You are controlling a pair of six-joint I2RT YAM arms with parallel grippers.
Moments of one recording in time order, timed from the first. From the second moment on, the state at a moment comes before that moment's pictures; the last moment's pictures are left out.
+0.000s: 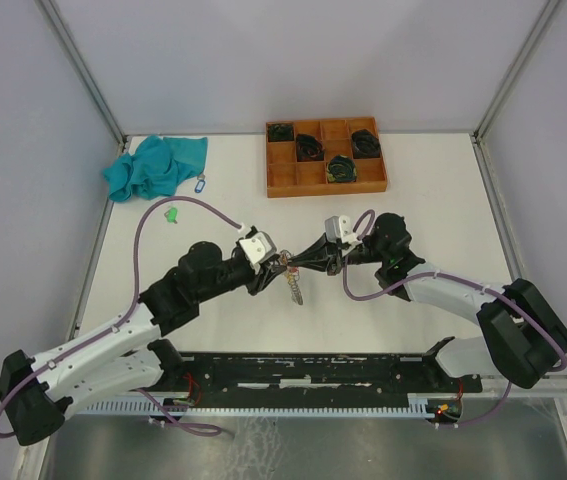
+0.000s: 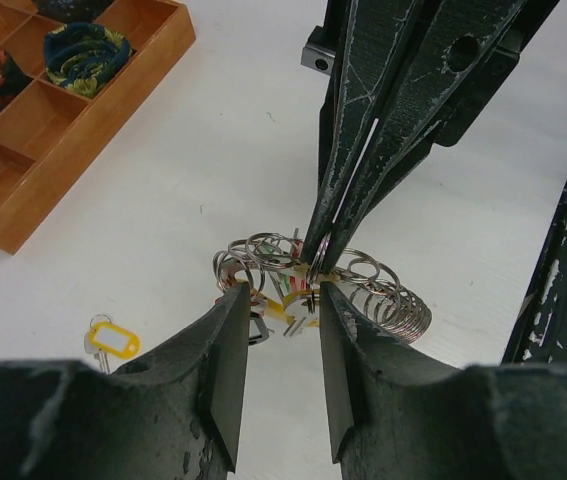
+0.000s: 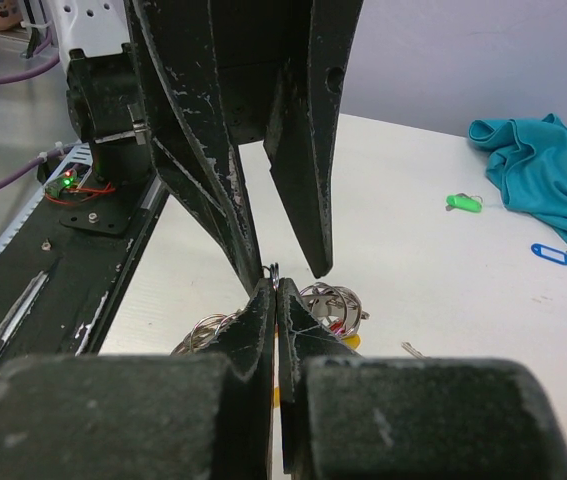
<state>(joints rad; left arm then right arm) -0.86 0.83 0.60 0.00 0.15 0.12 0.63 1.35 0.60 0.84 -1.04 -0.10</state>
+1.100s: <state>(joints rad) -0.85 0.90 0.61 0.07 0.24 0.11 0.62 1.37 0.57 1.04 -1.02 0.04</state>
